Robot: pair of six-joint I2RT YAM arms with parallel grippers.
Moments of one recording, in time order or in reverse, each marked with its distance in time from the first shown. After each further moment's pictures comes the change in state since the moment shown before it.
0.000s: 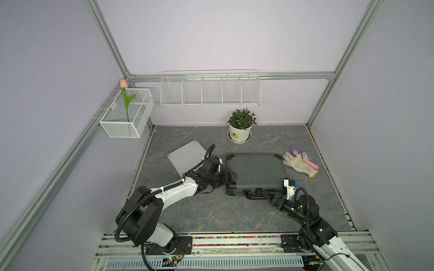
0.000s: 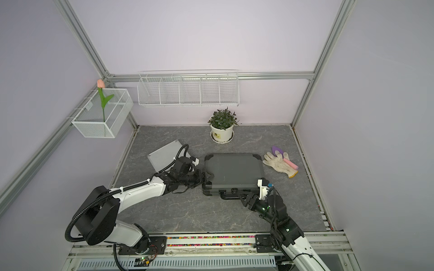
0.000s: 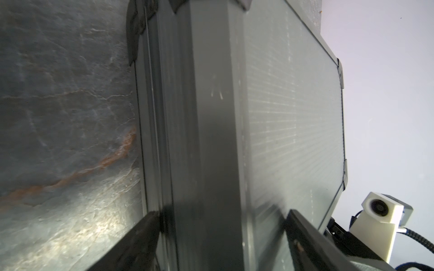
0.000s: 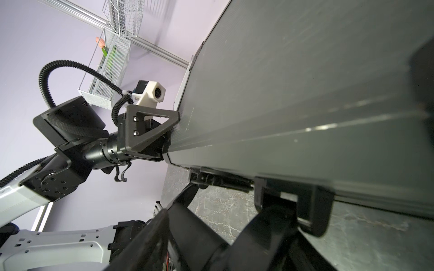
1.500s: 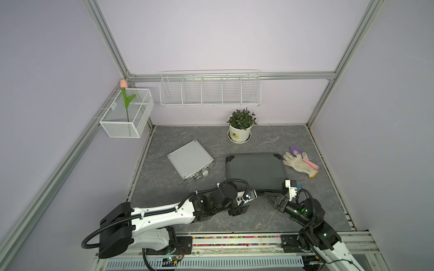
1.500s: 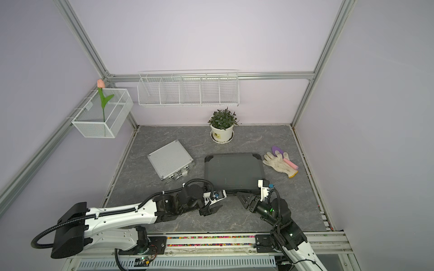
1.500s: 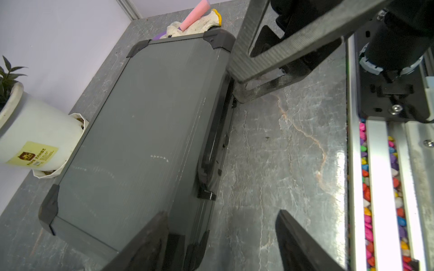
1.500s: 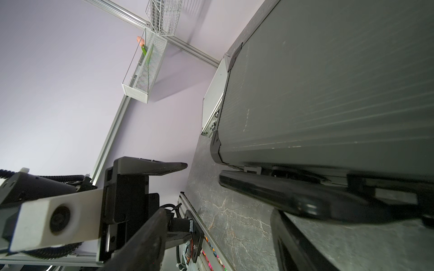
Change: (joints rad) left arm -0.528 -0.222 -0.047 -0.018 -0.447 1.249; right arm 0.014 -0.137 0.014 -0.040 -0.056 0.045
